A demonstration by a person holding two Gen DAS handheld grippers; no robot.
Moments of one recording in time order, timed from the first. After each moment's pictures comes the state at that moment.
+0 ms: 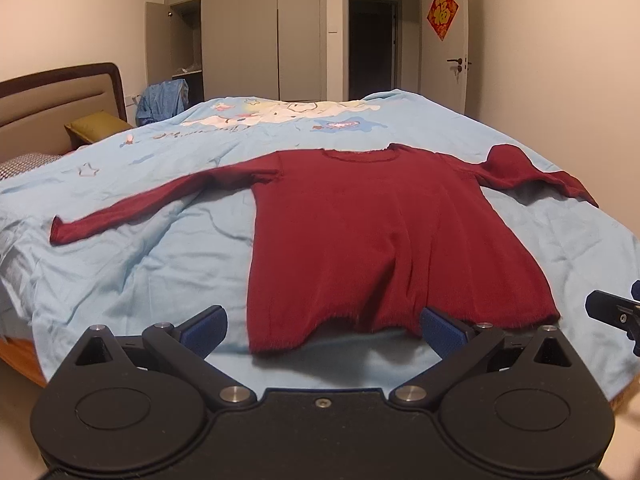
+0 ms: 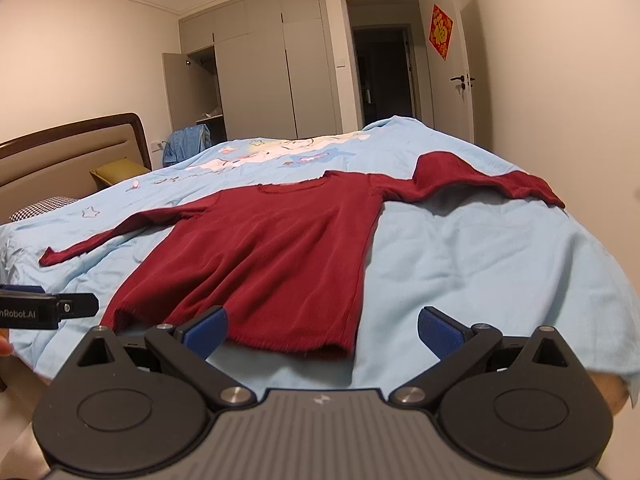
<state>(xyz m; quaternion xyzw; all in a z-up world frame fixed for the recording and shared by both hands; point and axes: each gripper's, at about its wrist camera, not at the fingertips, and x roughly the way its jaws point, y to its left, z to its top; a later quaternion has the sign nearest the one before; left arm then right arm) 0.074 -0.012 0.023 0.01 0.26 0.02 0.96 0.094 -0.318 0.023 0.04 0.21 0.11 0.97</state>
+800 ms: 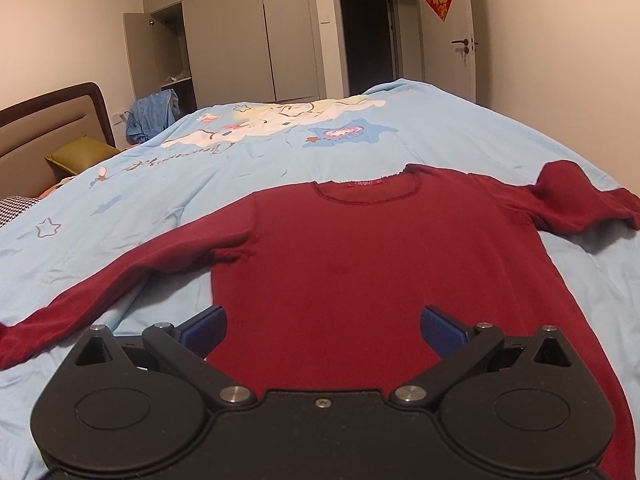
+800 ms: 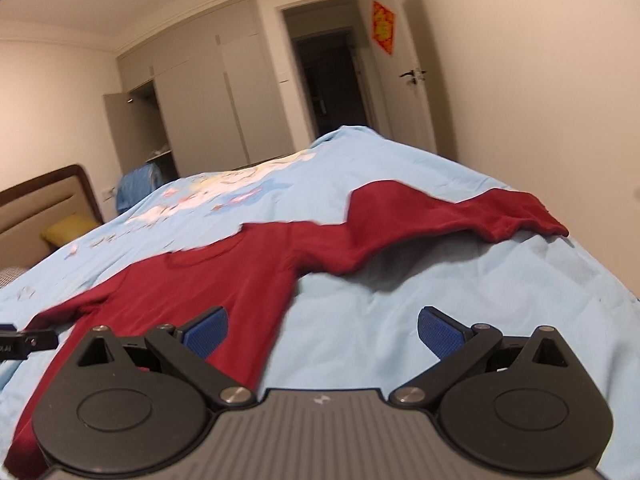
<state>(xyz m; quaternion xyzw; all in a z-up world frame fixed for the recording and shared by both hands) 0.286 -0.035 0.038 0.05 0.28 0.03 0.96 0.298 -0.407 0.028 0.12 0.20 0.05 0.97</state>
